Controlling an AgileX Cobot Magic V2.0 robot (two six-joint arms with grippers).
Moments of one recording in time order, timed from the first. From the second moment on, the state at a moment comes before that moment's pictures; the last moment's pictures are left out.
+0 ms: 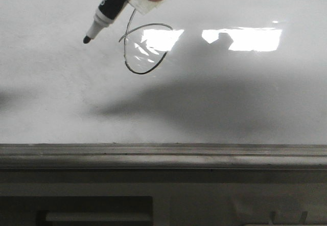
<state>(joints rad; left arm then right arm) -0.33 0.73 -0.57 -1.20 0.72 1.27 0.64 1.16 -1.10 0.62 0.79 -0.58</state>
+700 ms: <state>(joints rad) -0.69 0.97 -0.67 -1.17 0.46 1.34 0.68 1.17 -1.11 0.62 0.82 -0.58</state>
